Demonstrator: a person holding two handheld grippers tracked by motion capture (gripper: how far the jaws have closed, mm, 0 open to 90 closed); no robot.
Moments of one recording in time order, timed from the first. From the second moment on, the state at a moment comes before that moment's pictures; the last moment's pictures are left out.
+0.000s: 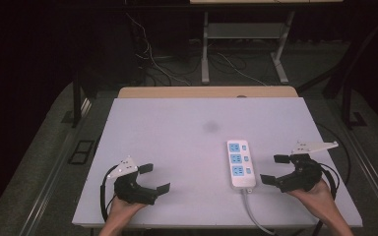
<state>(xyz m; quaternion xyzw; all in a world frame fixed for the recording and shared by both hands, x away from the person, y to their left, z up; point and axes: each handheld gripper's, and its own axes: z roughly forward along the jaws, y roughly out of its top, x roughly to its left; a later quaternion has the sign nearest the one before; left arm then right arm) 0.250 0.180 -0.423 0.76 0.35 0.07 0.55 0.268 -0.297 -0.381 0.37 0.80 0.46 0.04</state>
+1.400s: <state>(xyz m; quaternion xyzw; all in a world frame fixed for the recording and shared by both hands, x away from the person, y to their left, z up) 0.250 0.179 -0.423 0.76 0.35 0.06 0.55 0.306 -0.261 -0.381 0.34 0.85 0.40 0.01</state>
